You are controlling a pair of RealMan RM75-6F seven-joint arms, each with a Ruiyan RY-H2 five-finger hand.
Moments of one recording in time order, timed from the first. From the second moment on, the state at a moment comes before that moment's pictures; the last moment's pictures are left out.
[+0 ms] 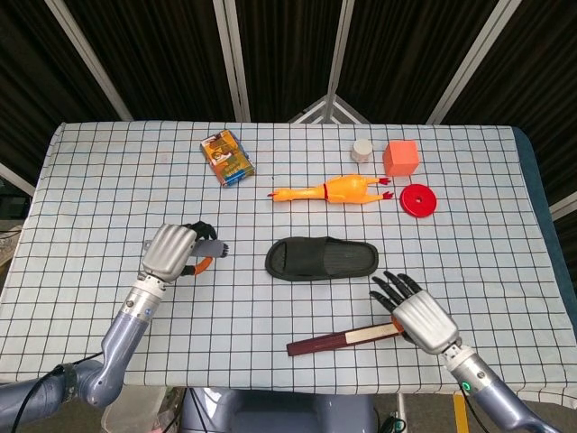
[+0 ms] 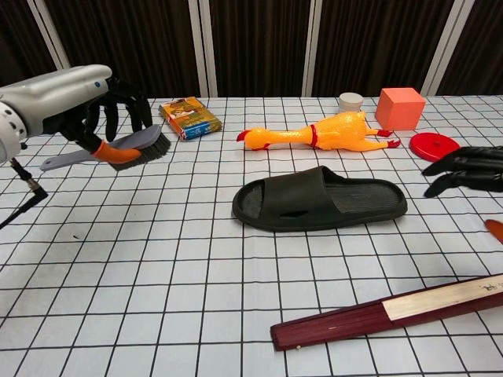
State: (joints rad) left arm -0.60 -1.52 -0.26 -1.63 1.22 1.09 0.39; right arm 0.37 -1.22 0.00 -1.64 -1.78 1.11 -0.25
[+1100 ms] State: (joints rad) left arm -0.84 -1.68 -0.33 -1.56 0.92 0.97 0.51; right arm 0.67 -1.53 0.08 -1.31 -1.69 0.89 -0.13
